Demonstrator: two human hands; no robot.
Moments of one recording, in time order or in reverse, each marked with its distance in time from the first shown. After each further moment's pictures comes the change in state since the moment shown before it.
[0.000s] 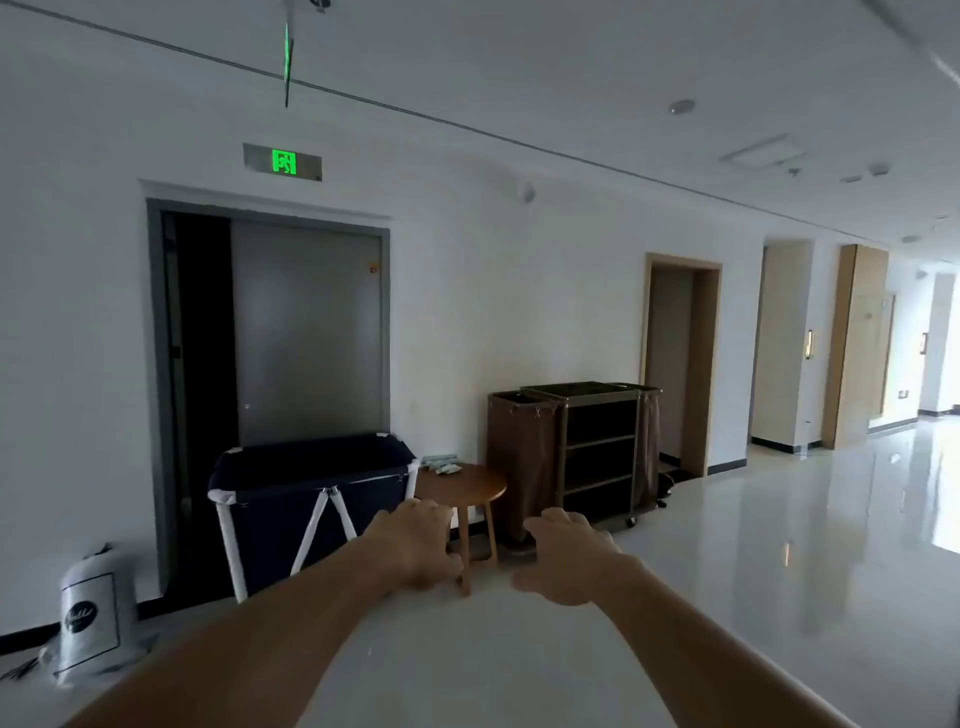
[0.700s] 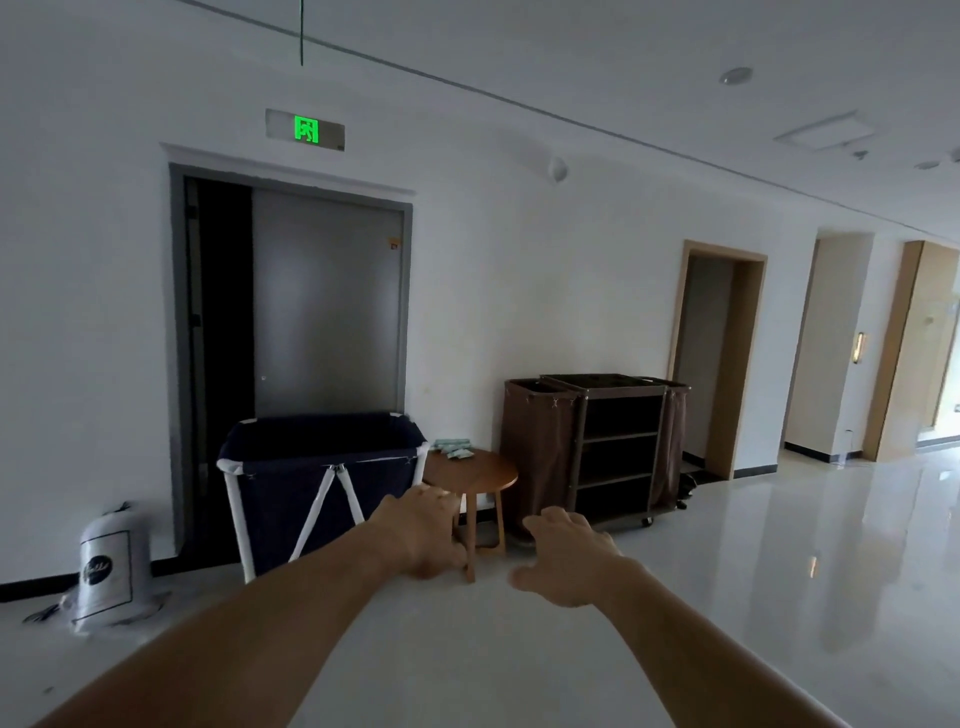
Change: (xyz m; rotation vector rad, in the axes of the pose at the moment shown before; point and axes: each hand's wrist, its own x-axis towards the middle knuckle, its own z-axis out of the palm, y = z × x) left_hand 0.076 0.019 0.017 0.002 0.004 -0.044; right_hand 0.068 0.047 0.010 -0.015 -0.018 -0.047
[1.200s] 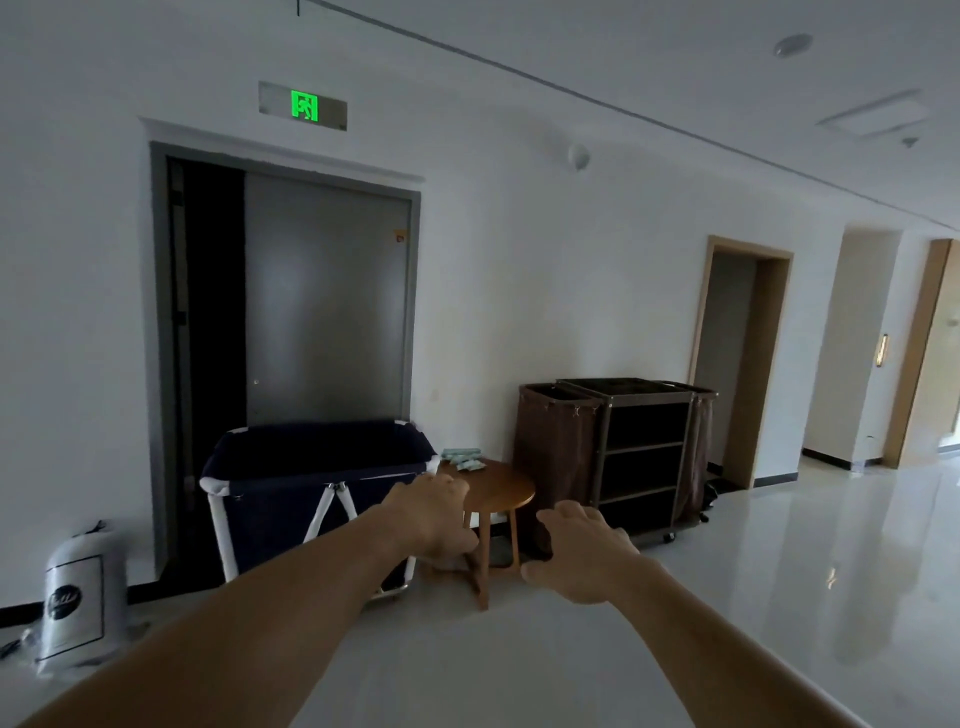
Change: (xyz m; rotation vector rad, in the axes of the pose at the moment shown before) left_hand 0.186 -0.117 0.010 -0.047 -0.013 -0.002; right_hand 0.203 -0.025 0.005 0.032 0.024 0.028
